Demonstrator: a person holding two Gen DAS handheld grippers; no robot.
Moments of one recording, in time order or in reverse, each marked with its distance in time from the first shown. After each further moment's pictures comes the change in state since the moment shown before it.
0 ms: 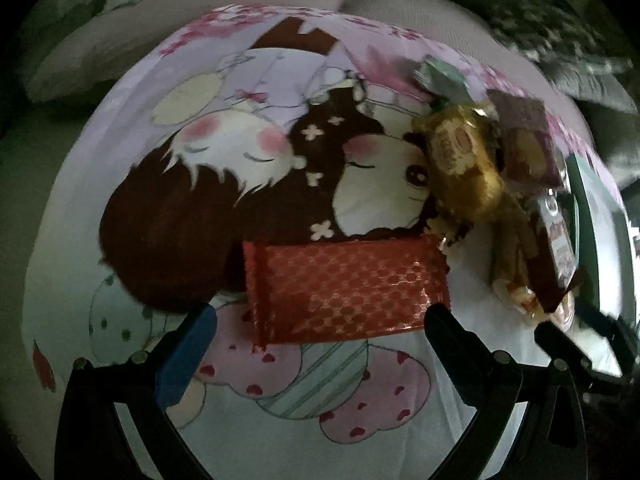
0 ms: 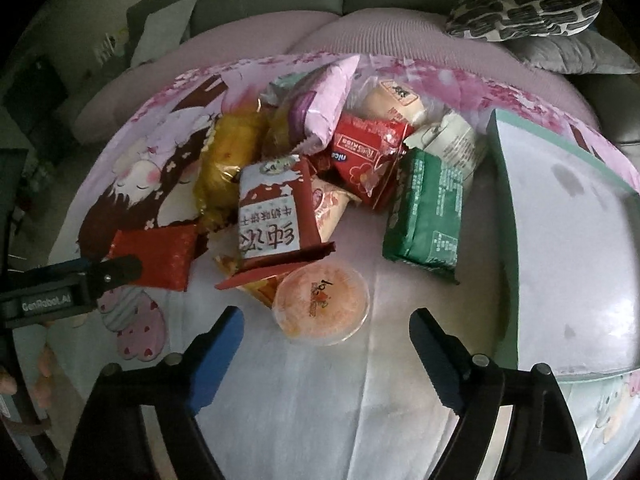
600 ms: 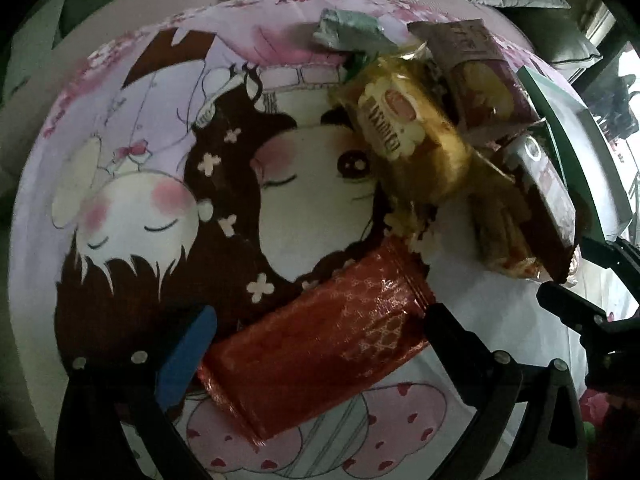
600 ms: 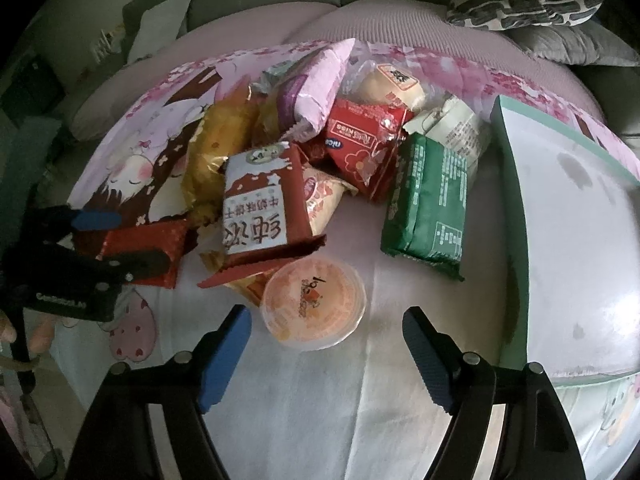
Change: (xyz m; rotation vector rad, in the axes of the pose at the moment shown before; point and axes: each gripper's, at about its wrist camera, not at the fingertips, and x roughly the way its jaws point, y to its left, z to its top) left arm 0.037 -0.026 0.048 0.335 0.098 -0.122; right arm 0.009 -0.007 -0.001 0.021 0.023 0.018
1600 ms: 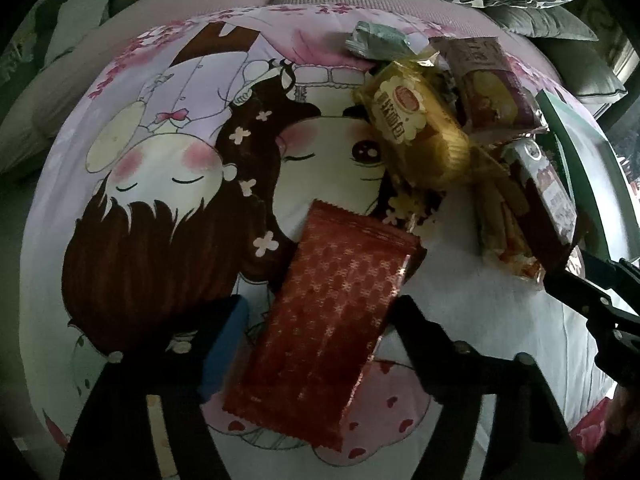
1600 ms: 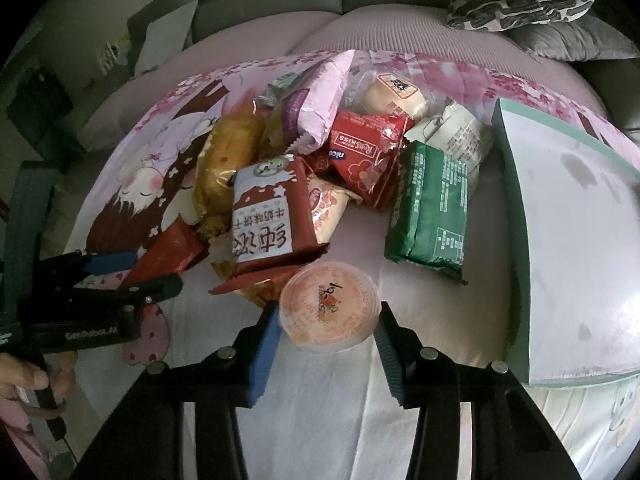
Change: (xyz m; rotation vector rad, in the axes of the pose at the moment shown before) left arm -0.014 0.010 0.000 -0.141 -0.071 0.075; right arm -0.009 -0.005 -0.001 0.021 -0.049 0.055
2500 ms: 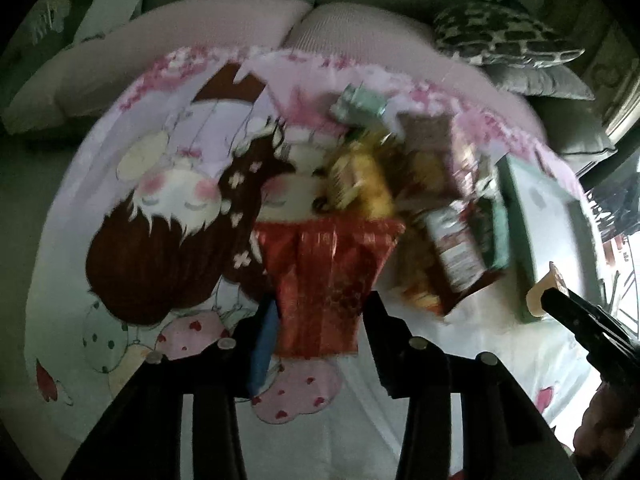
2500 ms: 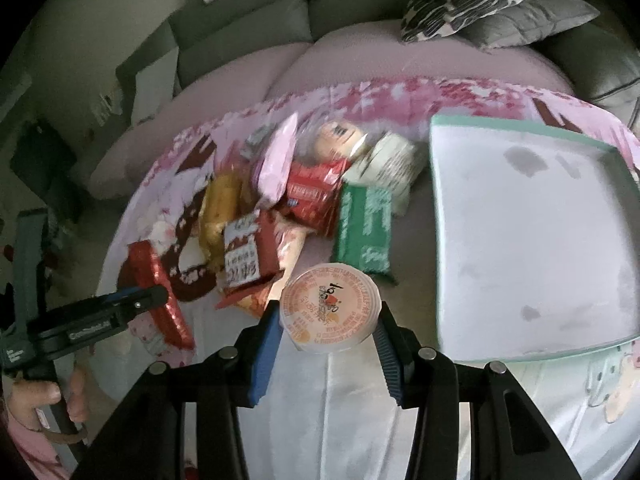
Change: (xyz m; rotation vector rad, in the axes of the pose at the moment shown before) left arm -0.110 -0.050 -0.023 -0.140 -0.113 -0.053; right arm -0.073 -0.058 0.003 0.144 -0.095 0.068
